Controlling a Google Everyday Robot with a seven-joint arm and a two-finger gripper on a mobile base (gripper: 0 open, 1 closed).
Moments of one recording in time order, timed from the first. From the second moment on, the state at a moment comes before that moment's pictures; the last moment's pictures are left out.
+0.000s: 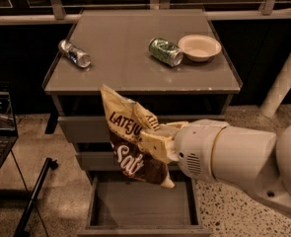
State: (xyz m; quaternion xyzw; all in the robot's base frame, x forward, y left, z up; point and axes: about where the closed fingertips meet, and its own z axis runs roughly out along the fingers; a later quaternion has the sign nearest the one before) arm 0.398 -0.028 0.895 -0.26 0.81 0.26 0.46
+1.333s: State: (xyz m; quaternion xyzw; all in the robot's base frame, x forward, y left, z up) arm 0.429 -0.055 0.763 -0.20 0.84 0.23 0.45
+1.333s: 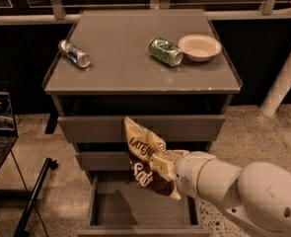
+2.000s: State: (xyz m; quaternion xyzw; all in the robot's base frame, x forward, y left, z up) arm 0.447 -0.082 0.659 -0.12 0.88 0.20 0.42
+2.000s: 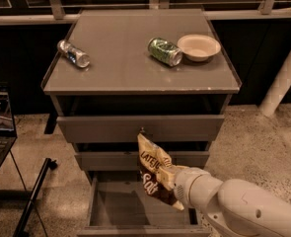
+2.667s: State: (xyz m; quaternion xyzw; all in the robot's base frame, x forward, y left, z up) arm 0.457 -0.096 0.615 -0.07 0.90 0.16 0.39
